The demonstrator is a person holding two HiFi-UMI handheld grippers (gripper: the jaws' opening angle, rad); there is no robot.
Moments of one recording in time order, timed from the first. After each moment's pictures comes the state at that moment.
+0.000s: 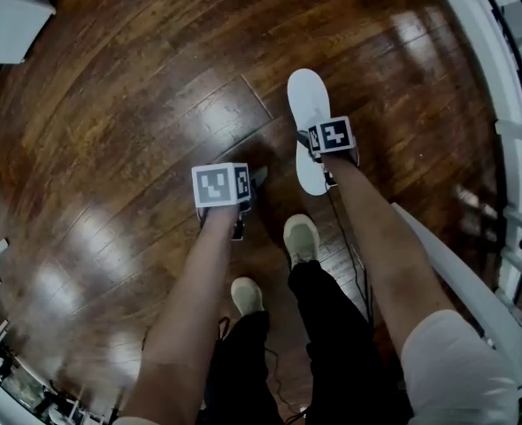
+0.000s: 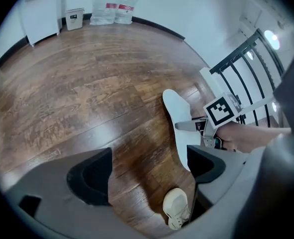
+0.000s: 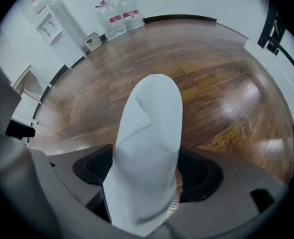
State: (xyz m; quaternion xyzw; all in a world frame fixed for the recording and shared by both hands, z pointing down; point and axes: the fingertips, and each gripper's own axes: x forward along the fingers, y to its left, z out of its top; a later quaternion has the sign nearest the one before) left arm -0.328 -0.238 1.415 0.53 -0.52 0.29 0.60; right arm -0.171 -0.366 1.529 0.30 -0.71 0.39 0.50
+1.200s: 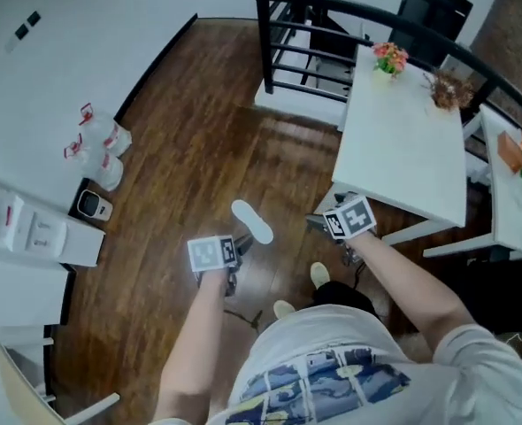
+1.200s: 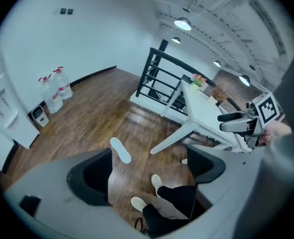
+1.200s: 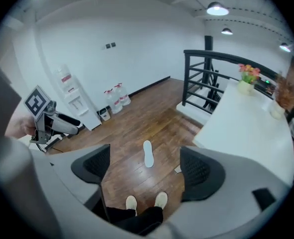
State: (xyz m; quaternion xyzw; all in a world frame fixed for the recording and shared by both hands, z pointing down) left arm -0.230 -0.052 0.550 0.77 -0.38 0.34 0.39; right arm 0.024 -0.019 0.528 0.52 -0.71 0.36 0.31
